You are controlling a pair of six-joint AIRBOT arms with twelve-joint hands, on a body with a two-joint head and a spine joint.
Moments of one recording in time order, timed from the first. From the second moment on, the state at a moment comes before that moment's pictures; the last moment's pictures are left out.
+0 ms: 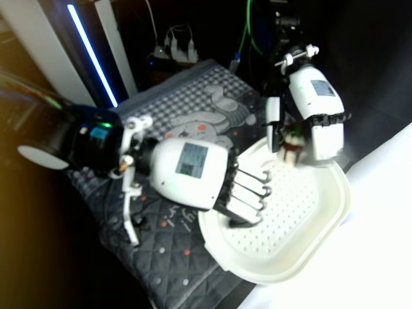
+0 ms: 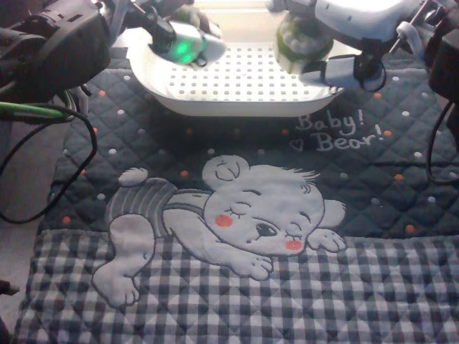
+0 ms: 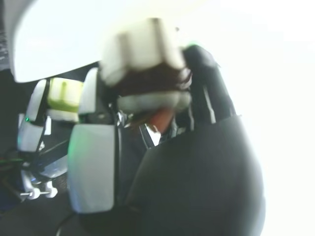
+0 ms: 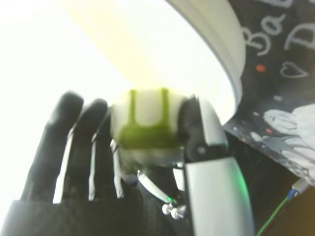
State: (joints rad) left arm 0.24 -1.37 1.61 -0.26 -0.33 1.24; right arm -0.13 -1.27 1.45 0.10 0.39 -1.24
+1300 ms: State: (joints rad) left arm 0.59 -0.81 1.08 -0.05 -1.18 0.88; right arm -0.17 -0.69 0.94 -0.21 0.83 -0.93
